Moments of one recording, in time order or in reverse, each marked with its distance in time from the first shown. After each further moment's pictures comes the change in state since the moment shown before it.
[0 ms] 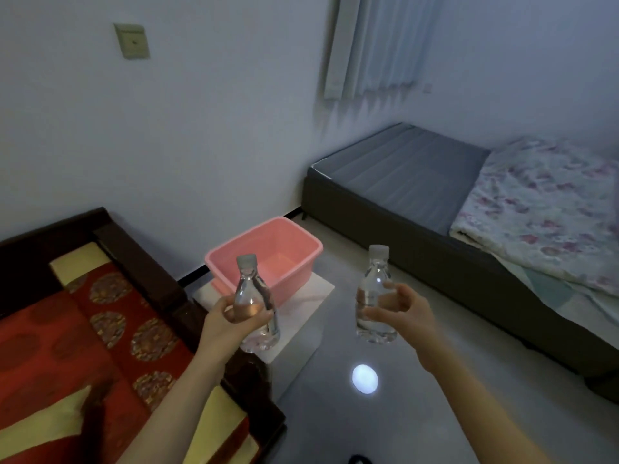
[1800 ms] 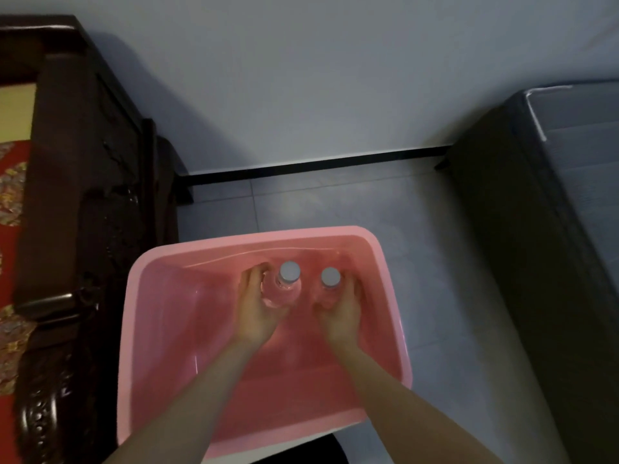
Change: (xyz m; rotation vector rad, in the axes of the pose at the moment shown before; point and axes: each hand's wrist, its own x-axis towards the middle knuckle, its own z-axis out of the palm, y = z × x) left_hand 0.493 -0.203 0.122 0.247 0.545 -0.121; right_hand 0.567 0.152 0.295 -0.491 -0.361 -0.095
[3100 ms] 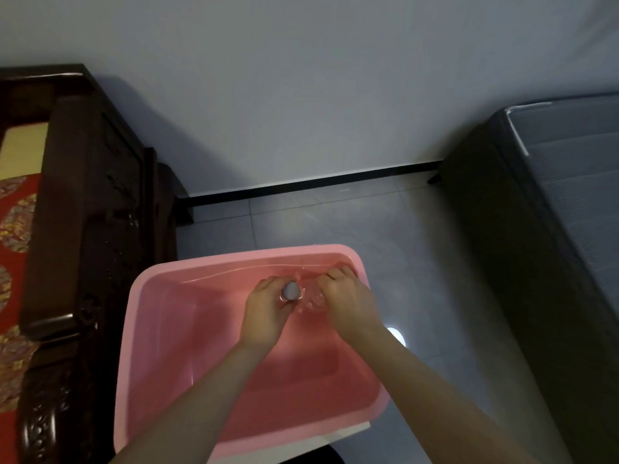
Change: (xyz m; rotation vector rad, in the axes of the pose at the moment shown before) left_hand 0.009 0.054 0.020 0.276 -0.045 0.234; right_hand 0.036 -0.048 -0.081 -0.711 -0.343 -0.574
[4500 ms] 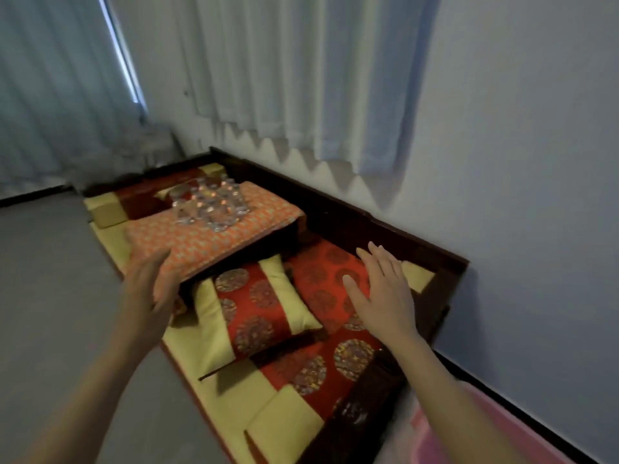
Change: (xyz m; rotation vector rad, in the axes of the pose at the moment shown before) left_hand -0.477 0.025 -0.530 0.505 1.233 -0.440; right_hand -0.133 -0.472 -0.151 0.284 0.363 -0.955
